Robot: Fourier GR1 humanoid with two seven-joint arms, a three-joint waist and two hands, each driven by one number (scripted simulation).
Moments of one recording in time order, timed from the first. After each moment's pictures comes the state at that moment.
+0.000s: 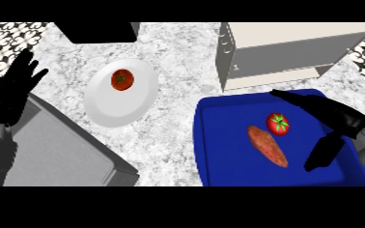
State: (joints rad) left arm -0.25 0.47 0.15 -1.36 0.24 0.08 0.24; right arm -0.34 -0.85 0.49 -1.48 0.04 0.39 0.17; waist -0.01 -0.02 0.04
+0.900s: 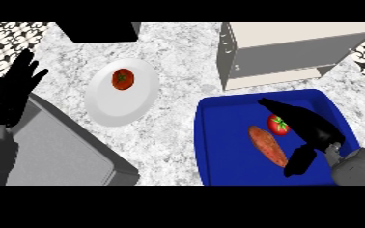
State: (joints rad) left arm -0.24 0.44 0.17 -1.38 0.20 0.06 0.25; right arm -0.29 -0.75 0.58 -1.52 0.22 0.25 0.31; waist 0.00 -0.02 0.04
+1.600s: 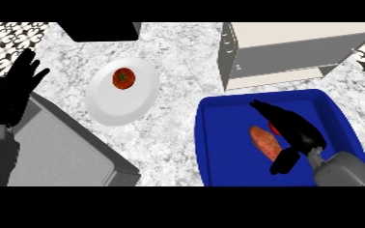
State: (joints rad) left arm -0.25 0.42 0.19 -1.39 0.18 0.04 0.25; right arm -0.28 -0.65 0.61 -1.45 0.32 0.14 0.28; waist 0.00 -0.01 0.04
